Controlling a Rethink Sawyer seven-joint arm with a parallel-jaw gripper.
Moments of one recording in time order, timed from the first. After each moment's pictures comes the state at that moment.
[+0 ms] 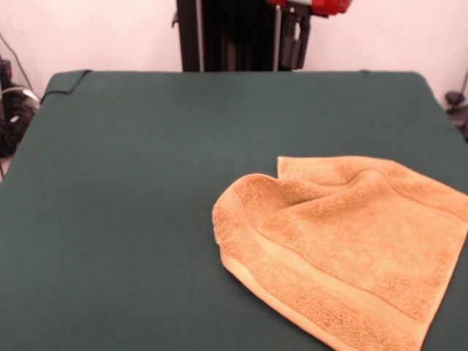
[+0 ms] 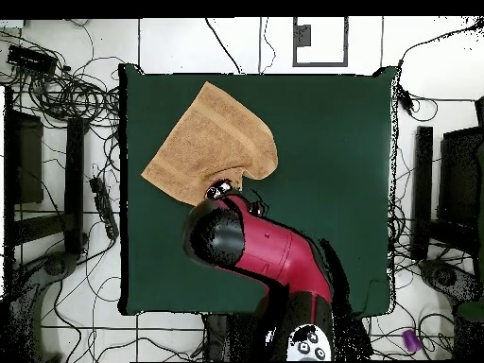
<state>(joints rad) 0.05 -0.79 -0.23 1.82 0.22 0.35 2.09</state>
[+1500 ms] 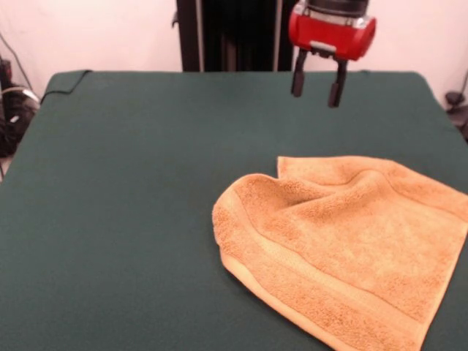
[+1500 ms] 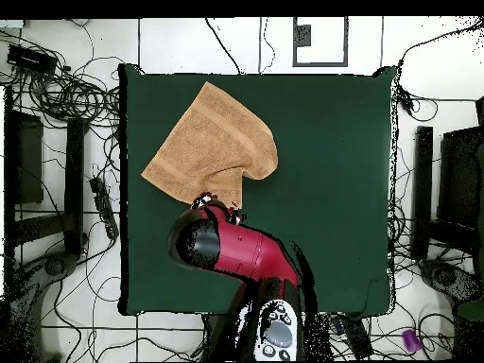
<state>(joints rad) 0.09 -0.68 -0.19 1.87 0.23 0.24 2.09</state>
